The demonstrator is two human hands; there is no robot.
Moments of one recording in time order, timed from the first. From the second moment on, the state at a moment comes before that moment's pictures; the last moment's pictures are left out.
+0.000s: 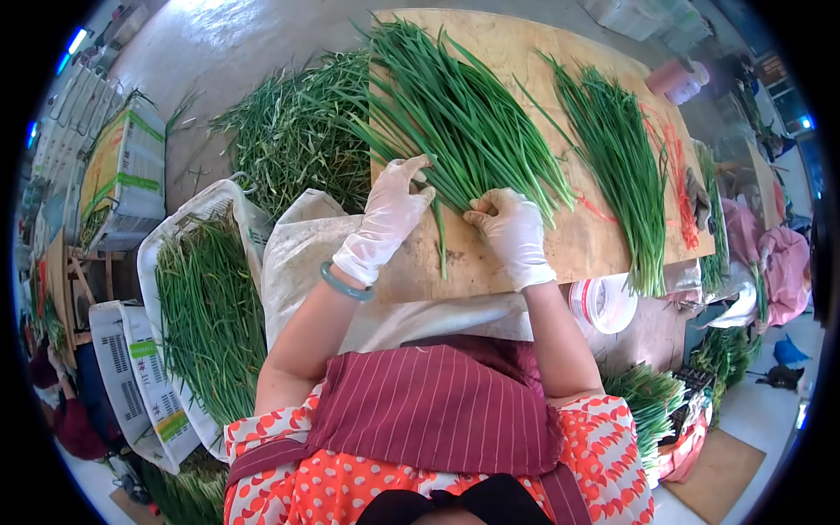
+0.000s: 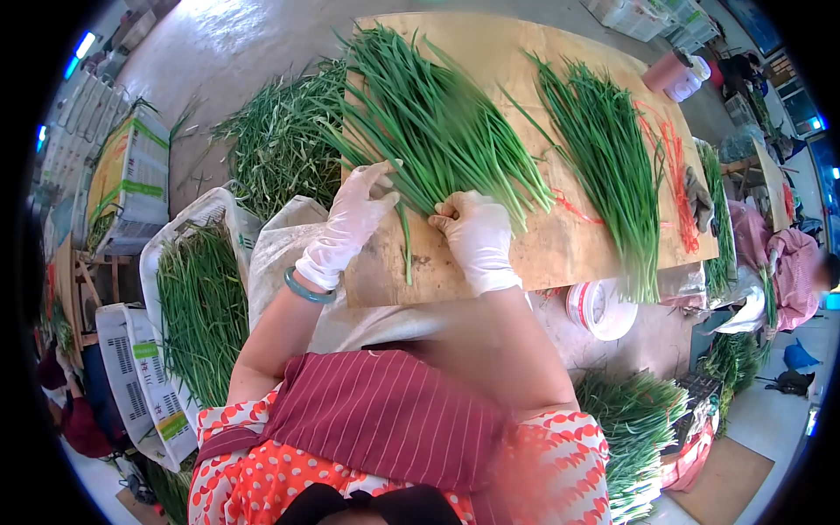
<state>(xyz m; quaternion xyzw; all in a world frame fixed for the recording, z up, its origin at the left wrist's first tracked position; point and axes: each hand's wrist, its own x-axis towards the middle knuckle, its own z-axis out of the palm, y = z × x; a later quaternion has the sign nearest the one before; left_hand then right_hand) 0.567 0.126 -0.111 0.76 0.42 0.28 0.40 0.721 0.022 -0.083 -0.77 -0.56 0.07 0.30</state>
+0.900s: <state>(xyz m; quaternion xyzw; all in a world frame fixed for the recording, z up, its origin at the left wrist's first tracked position) 0.616 0.127 -0.098 0.92 0.24 0.24 0.18 0.709 0.037 -0.110 -0.83 -0.49 -0.17 0.21</state>
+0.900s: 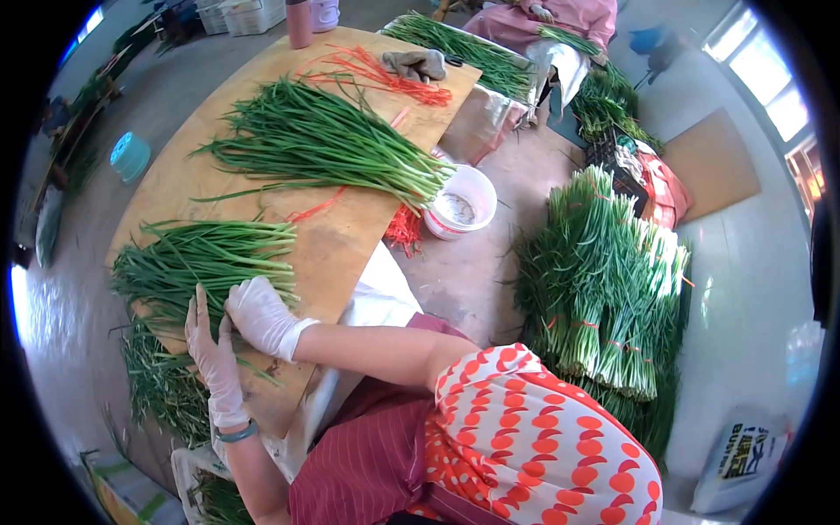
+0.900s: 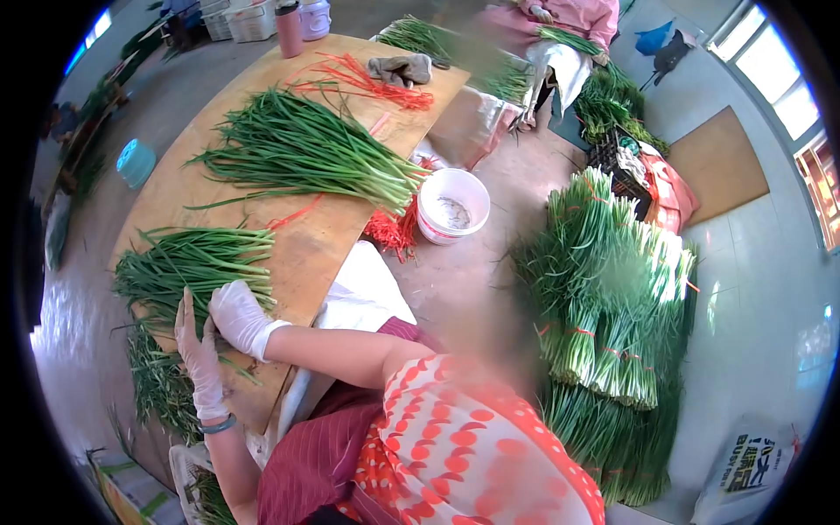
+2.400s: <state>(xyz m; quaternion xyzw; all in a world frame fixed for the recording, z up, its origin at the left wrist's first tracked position) 0.621 0.135 -0.083 0.91 0.39 0.15 0.05 0.789 -0.069 0.014 -0.35 -0.25 0.27 0.86</state>
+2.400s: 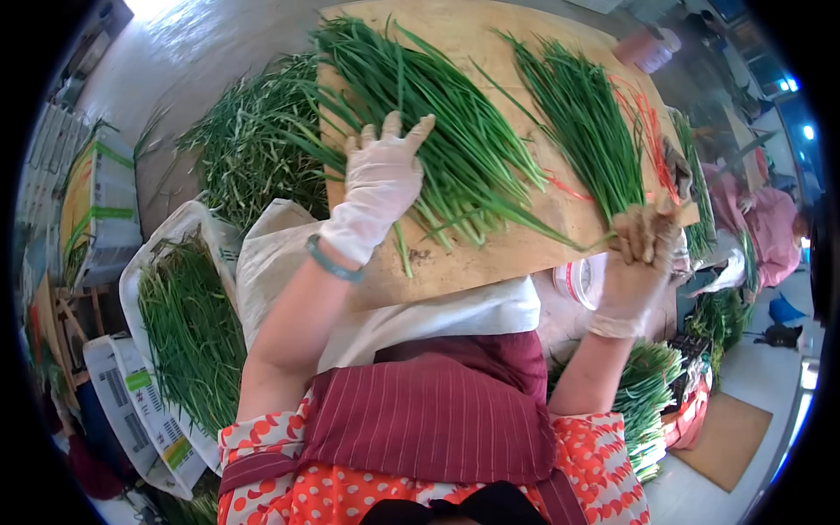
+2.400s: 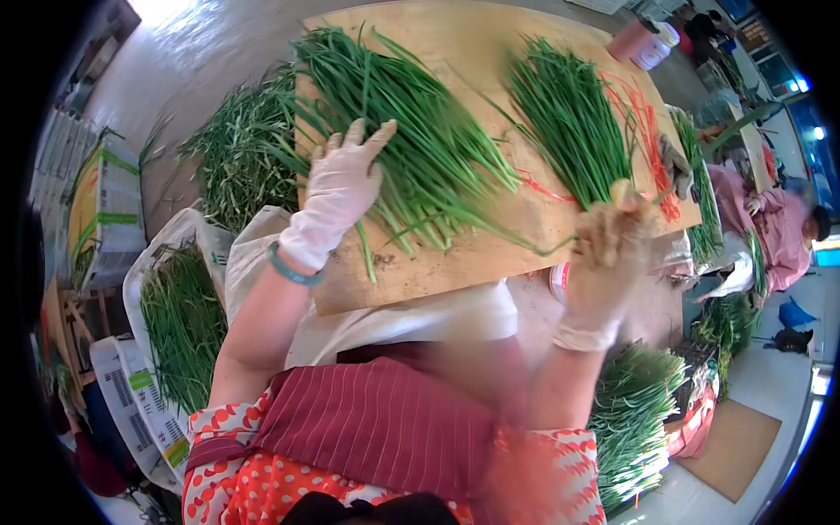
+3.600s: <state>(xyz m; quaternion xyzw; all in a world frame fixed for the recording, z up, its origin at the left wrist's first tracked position) 0.632 0.099 -0.021 0.94 0.03 0.31 -0.10 0.765 -0.042 0.023 -0.72 -0.33 0.35 0.50</state>
